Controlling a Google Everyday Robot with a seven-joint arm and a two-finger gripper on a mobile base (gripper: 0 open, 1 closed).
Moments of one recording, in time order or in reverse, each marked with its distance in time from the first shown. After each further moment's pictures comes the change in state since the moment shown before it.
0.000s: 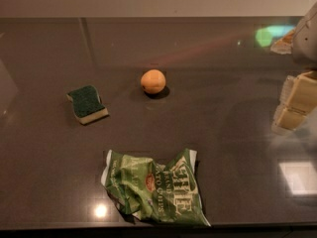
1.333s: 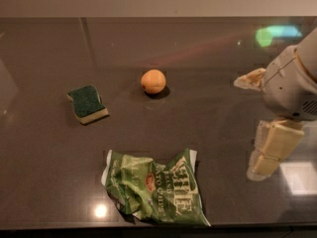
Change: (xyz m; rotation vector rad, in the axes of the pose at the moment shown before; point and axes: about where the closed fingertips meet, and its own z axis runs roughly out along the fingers) arm -0.038 0.075 0.032 -0.111 -0.149 -0.142
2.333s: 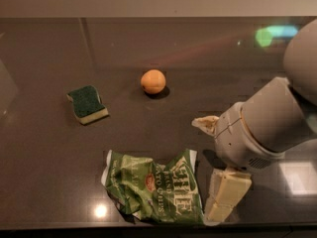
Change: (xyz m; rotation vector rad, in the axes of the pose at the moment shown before) arm -0.047 0.061 0.077 -0.094 -0.133 -0.067
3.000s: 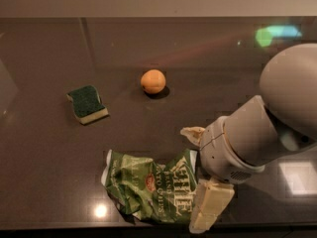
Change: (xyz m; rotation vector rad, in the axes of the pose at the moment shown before) arm -0.010 0.006 0.031 0.002 -0.020 -0.015
